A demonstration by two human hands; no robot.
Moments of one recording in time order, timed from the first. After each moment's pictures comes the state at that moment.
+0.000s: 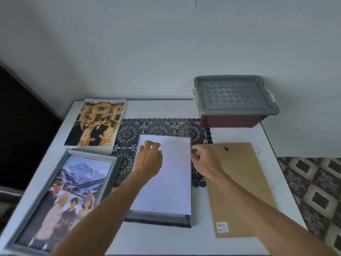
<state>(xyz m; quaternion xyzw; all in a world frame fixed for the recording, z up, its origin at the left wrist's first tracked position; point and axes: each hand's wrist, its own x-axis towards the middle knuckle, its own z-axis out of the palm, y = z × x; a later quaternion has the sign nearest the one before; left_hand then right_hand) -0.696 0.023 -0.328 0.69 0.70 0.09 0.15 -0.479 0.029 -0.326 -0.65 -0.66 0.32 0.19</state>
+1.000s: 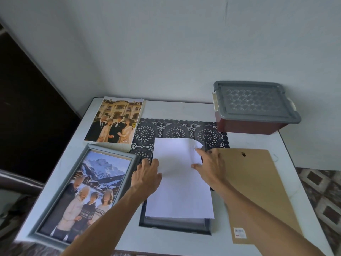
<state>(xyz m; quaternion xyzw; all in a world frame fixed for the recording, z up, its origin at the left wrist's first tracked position) -0.753 -0.034 -0.334 0.64 0.75 0.01 0.18 -0.533 0.023 -0.347 -0.69 -0.70 0.16 0.09</state>
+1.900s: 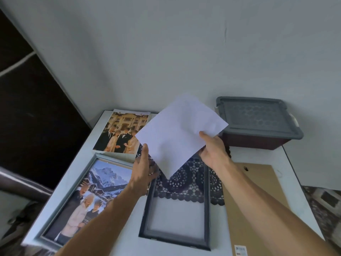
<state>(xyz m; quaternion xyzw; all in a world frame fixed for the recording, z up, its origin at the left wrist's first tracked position) -0.750 -0.017 -0.272 0.19 0.63 0.53 0.54 -0.558 0.077 -0.241 -0.47 -0.16 0.70 0.52</state>
